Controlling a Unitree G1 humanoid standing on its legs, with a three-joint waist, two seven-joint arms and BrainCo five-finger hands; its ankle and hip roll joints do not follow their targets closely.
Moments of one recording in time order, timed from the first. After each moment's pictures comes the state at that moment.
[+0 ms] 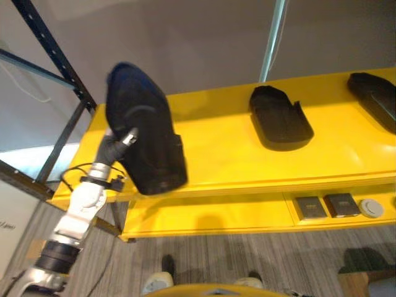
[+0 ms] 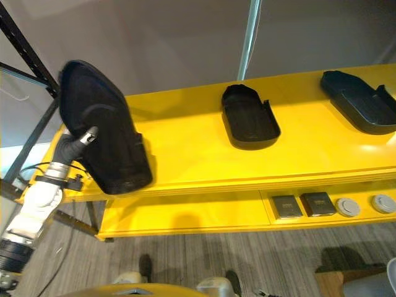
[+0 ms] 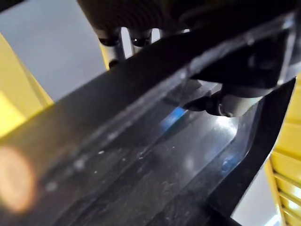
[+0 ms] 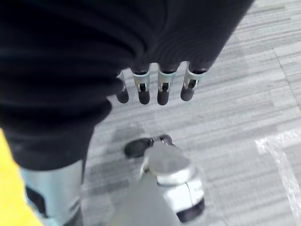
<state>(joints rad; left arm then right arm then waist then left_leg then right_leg) -0.15 0.64 -0.13 0.00 -0.17 -0.29 0.17 0.04 -0.38 0.07 1.27 0.31 0.16 0.10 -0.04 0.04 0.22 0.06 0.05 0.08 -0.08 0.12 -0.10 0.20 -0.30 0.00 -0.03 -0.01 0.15</state>
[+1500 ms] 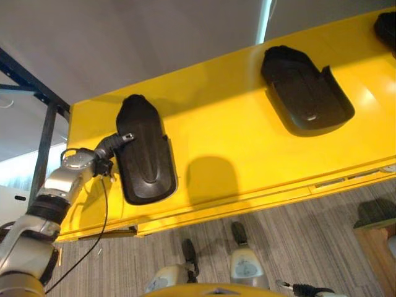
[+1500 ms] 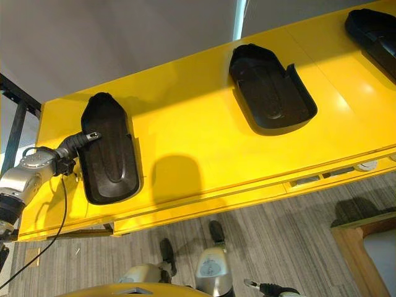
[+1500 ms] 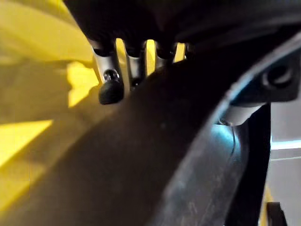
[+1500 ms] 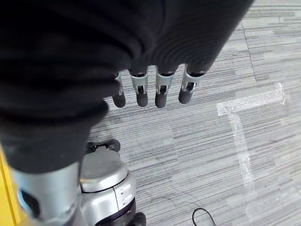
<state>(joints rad) -0.56 0.78 -0.36 0.41 -0.56 0.27 -0.27 0.01 -0.48 0.17 1.19 0.25 0.20 0.17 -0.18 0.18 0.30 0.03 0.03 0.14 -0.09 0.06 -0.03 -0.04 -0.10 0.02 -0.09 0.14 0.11</state>
